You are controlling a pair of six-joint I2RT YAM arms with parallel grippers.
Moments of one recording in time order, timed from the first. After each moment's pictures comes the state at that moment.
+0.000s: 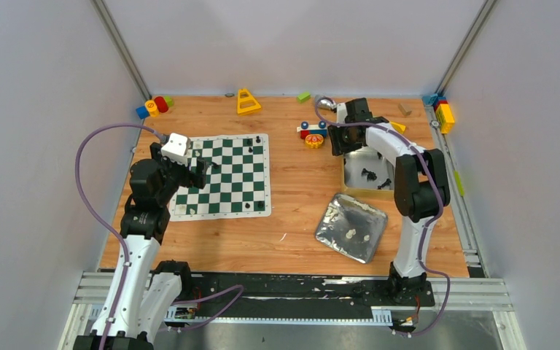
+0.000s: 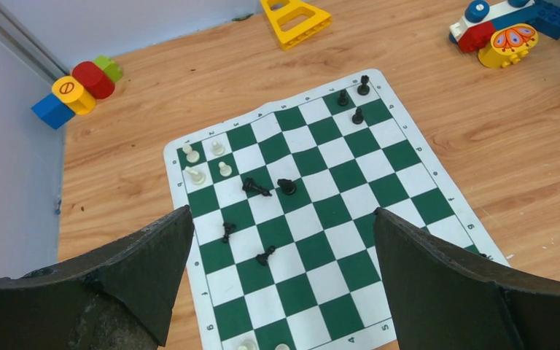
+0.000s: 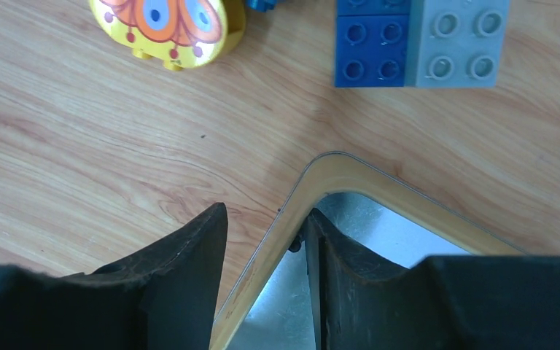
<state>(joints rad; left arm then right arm) -0.02 0.71 0.68 -0.20 0.23 0.18 0.24 1.99 1.51 -0.50 -0.15 -0.11</state>
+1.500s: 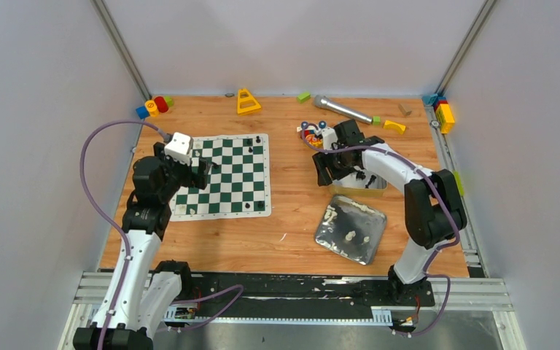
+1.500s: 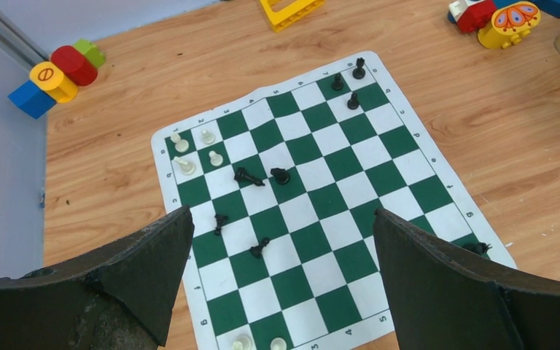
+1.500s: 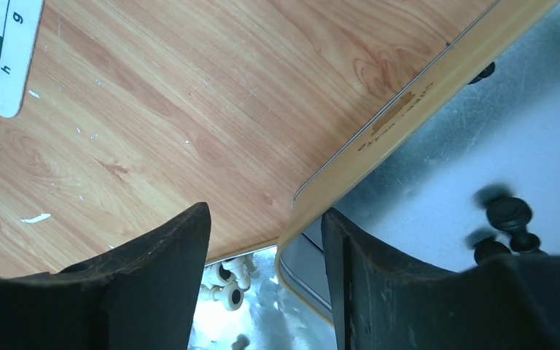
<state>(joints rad) -0.02 0.74 0.68 -0.21 0.24 0.19 0.38 1.75 1.22 -0.56 -0.30 -0.12</state>
